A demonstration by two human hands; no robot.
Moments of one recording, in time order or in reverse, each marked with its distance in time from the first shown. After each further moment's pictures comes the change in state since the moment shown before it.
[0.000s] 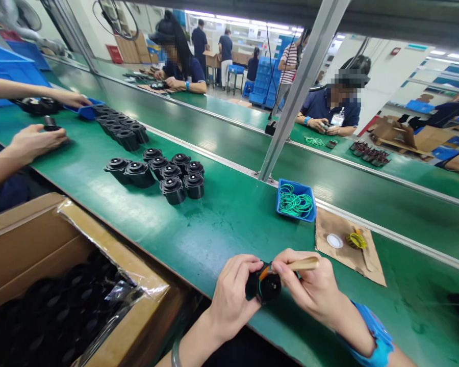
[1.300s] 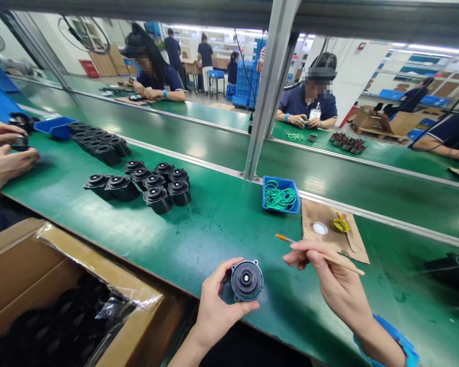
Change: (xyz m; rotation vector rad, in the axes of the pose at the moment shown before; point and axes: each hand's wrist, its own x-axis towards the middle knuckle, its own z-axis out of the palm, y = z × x) left_hand -0.017 0.000 -0.008 -0.474 -0.040 -0.528; right_hand -0.054 0.012 -0.020 0.348 0.331 0.336
